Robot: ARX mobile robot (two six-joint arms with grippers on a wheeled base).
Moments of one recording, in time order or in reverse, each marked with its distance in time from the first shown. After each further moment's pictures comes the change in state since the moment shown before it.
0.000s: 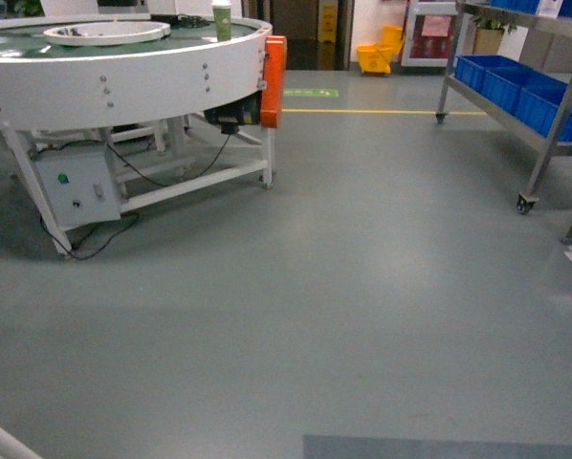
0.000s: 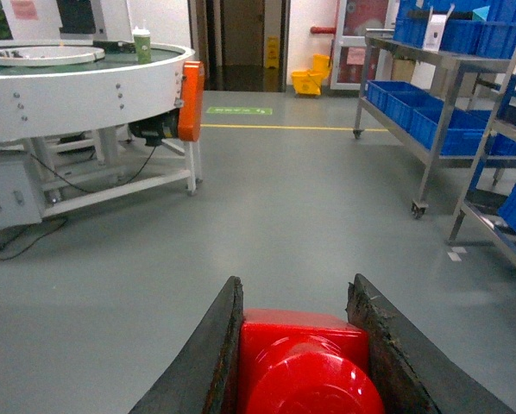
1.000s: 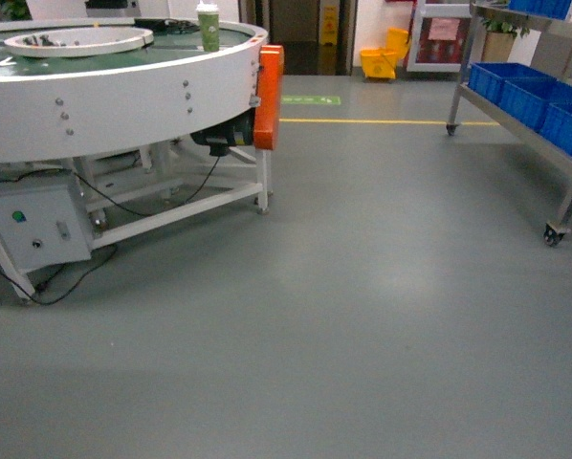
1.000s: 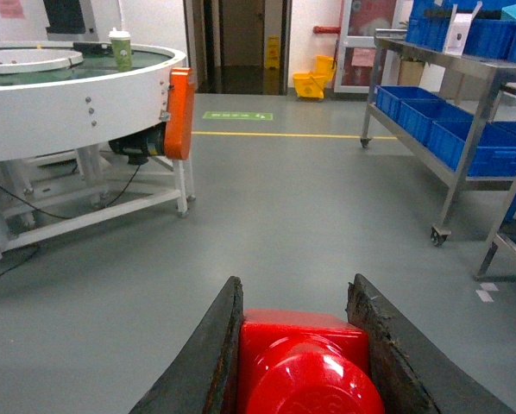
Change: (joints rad) left arm 0.000 0.000 0.000 0.003 0.000 0.000; right arm 0.000 0.000 0.000 0.003 0.000 0.000
